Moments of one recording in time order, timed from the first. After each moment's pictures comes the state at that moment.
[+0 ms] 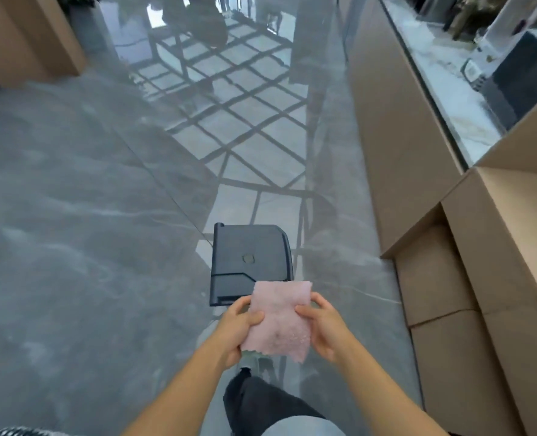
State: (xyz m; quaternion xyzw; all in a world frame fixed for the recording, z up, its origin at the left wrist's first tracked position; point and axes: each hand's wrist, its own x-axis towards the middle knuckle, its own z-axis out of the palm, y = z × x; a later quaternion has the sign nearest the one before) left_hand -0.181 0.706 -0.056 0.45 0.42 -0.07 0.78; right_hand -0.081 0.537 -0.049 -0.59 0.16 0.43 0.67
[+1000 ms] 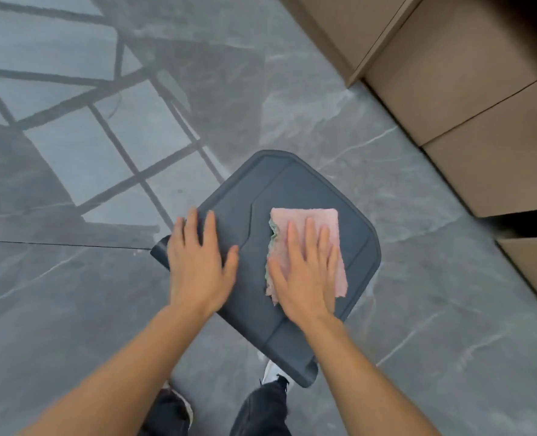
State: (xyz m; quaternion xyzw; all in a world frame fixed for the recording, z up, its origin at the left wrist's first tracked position) left_hand 0.124 1.038 -0.436 0.96 -0.06 -0.16 0.21; right_hand 0.060 0.875 -0.434 -0.95 0.21 0.17 0.14
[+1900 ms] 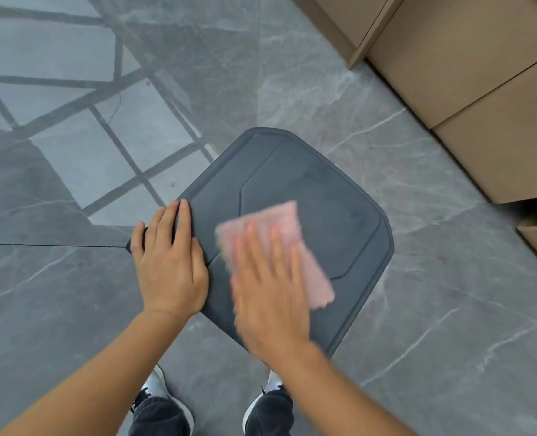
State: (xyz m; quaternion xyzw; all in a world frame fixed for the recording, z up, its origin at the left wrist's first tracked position) left_hand 0.122 1.046 -0.487 0.98 -0.09 0.00 0.17; right_hand 0.032 0.913 -0.472 -0.99 0.07 0.08 0.07
